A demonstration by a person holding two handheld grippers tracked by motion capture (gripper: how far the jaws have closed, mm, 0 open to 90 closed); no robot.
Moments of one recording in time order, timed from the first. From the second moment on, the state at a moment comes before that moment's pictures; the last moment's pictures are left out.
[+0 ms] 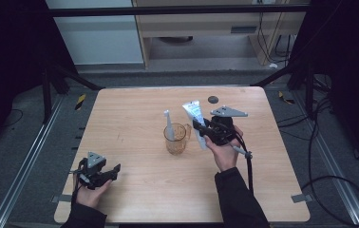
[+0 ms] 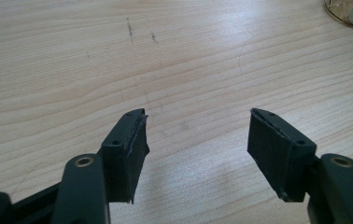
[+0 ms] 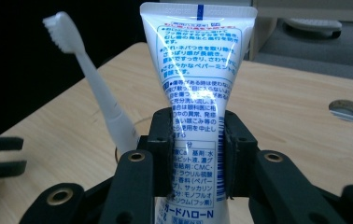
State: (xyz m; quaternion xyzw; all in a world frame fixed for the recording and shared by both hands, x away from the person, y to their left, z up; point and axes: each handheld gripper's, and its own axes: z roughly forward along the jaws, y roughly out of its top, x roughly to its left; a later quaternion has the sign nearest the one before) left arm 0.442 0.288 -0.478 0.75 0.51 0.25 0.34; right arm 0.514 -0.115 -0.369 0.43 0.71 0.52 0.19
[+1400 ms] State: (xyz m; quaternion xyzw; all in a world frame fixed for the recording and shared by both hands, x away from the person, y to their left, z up) left arm 0.442 0.289 -0.478 0.75 0.51 0.25 0.34; right arm 0.571 -0.056 -0.395 0.43 0.65 0.59 0.21
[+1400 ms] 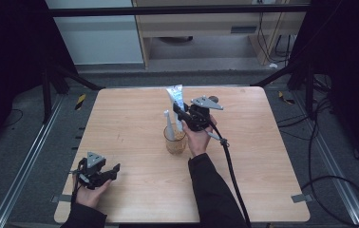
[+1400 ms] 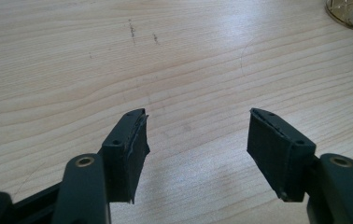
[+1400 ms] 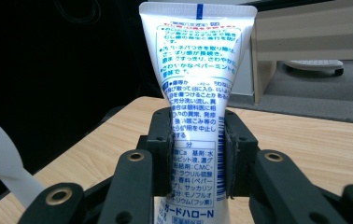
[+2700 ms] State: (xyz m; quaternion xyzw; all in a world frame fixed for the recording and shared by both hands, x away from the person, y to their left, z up) left arm 0.442 0.288 -0.477 0.75 0.51 0.25 0.34; right arm 0.563 -0.044 -0.421 0.42 0.72 0.52 0.20
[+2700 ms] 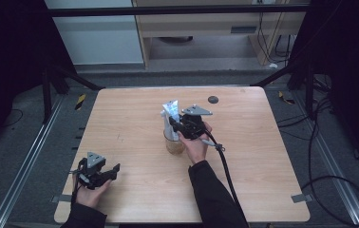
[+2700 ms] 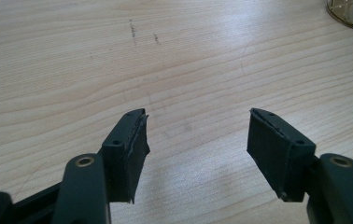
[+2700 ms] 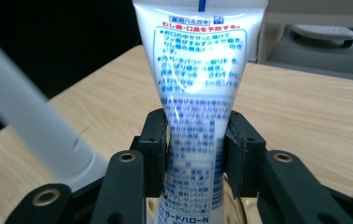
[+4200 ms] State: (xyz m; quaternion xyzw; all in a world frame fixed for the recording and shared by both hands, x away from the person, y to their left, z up) left arm 0.447 0.290 -0.485 0.76 0.52 0.22 0.32; right arm 0.463 -0.201 -0.459 0.48 0.77 0.35 0.23
